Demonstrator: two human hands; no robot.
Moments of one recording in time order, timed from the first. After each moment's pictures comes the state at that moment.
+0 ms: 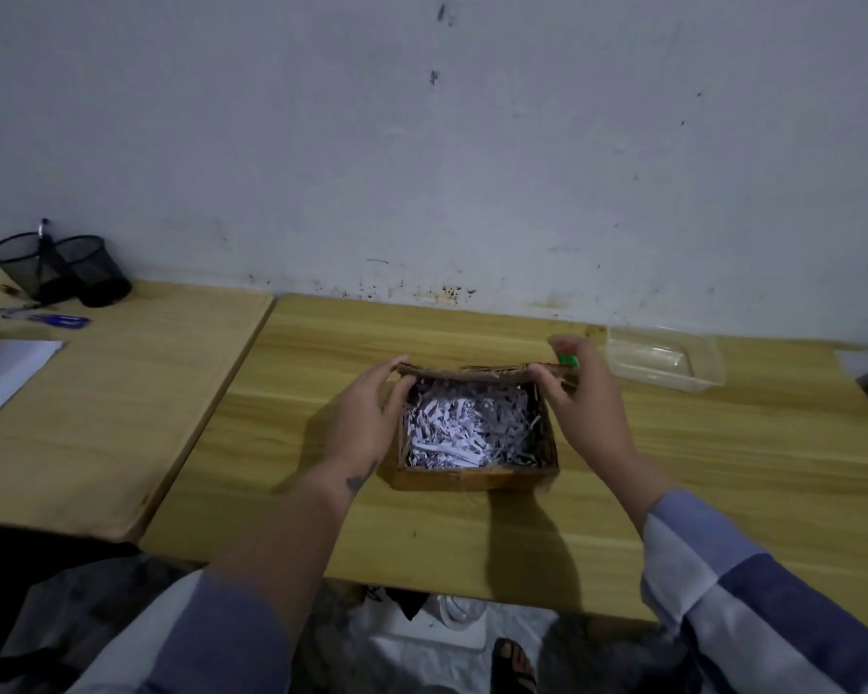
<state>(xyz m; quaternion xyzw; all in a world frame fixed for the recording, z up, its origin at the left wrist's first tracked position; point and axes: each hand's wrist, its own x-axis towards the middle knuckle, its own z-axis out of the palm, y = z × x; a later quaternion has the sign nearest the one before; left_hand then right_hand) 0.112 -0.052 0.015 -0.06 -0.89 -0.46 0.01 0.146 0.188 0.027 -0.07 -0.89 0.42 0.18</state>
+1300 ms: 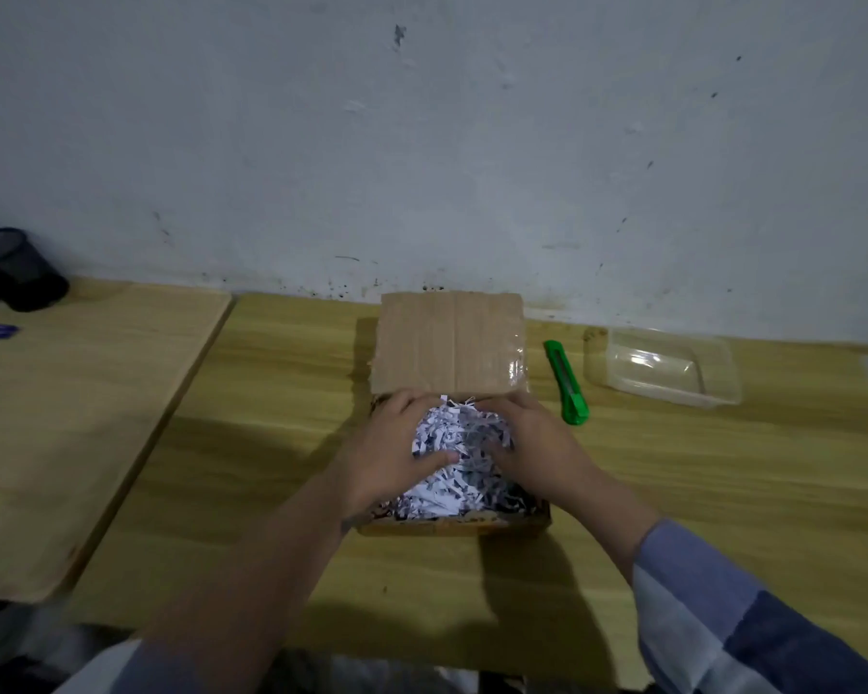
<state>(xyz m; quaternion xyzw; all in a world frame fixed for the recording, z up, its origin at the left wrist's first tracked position) 0.060 -0.007 -0.001 -0.24 -0.92 -0.26 -0.15 0.097 0.188 0.007 0.04 -0.96 0.25 -0.06</state>
